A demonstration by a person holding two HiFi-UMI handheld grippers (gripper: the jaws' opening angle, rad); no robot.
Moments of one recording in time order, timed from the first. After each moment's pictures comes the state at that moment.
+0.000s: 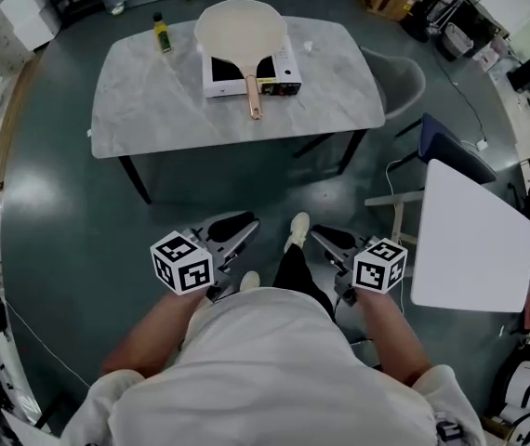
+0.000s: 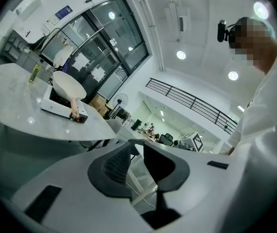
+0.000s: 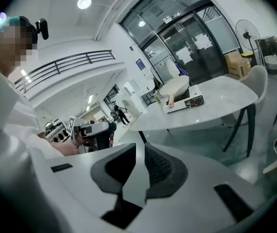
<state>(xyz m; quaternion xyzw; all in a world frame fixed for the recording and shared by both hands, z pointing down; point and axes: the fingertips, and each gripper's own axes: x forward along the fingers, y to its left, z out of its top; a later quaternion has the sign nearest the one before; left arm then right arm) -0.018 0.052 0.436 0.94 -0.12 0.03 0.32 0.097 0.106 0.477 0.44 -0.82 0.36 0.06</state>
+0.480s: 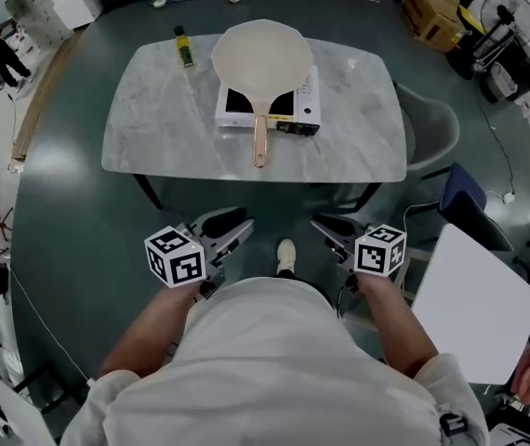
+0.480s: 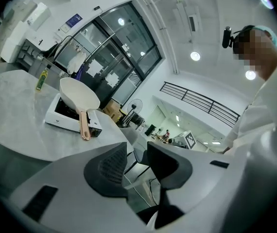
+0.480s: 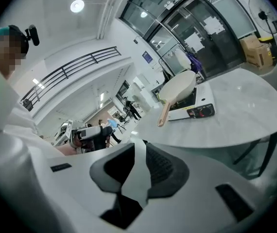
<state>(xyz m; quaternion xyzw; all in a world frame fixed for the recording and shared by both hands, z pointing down) 0.034 -0.081 0.437 0.92 -0.21 0.03 0.33 0.170 -0.065 0.490 0.34 -0.85 0.39 0.07</state>
